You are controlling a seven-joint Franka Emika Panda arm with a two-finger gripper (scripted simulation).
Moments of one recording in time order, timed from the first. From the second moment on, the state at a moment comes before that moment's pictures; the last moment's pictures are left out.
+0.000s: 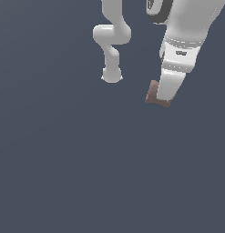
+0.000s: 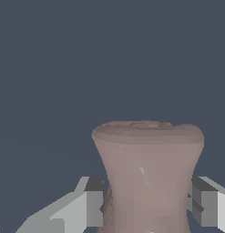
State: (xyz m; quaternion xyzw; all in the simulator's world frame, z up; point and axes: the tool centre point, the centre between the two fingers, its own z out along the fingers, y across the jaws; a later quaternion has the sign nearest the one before) arm -0.018 0.169 0.346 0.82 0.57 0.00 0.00
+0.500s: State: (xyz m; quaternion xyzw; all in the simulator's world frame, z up) arm -0.042 0.217 0.443 0.82 0.57 0.00 0.00
